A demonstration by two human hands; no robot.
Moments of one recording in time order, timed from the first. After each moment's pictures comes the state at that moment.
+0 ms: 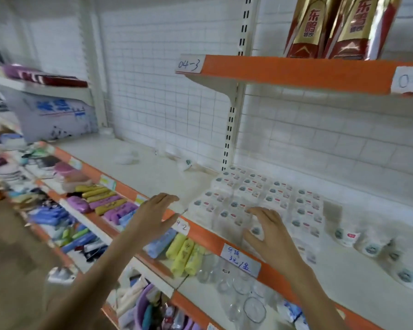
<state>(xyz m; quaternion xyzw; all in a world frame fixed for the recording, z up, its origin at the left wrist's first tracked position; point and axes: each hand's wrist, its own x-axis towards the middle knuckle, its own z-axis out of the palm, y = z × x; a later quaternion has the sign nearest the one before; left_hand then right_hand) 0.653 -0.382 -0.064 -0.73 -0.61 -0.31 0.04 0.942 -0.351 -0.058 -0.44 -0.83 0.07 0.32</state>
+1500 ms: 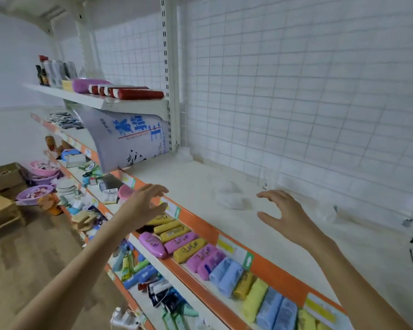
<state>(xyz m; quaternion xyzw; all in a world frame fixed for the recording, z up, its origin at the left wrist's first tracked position) 0.160 -0.258 -0.060 -0.65 -0.70 -0.30 0.01 0.491 -0.141 -0.063 -0.37 -0.87 0.15 0.29</state>
